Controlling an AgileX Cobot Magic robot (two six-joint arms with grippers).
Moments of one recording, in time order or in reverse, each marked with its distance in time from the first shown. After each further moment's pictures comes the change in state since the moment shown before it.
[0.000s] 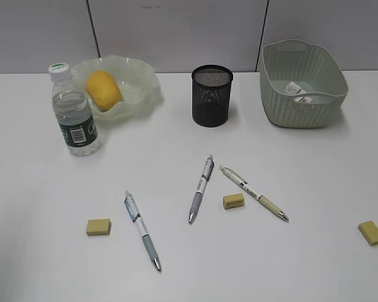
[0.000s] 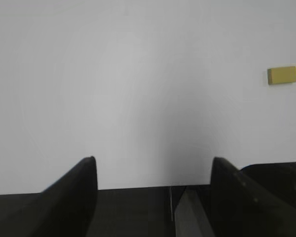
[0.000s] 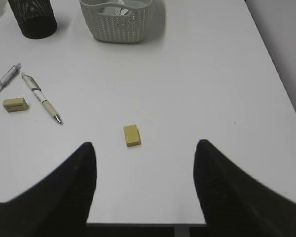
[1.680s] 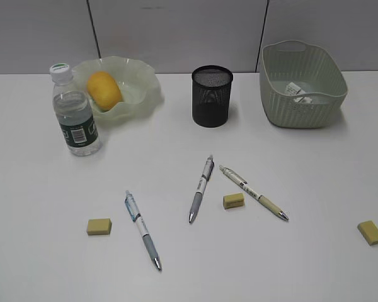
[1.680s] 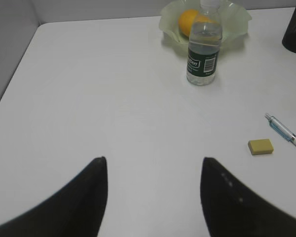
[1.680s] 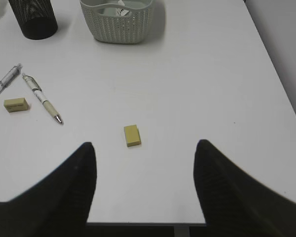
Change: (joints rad) left arm 0.000 -0.978 0.381 -0.017 -0.145 0.000; right arm 0.000 0.000 0.000 0.000 0.000 0.000
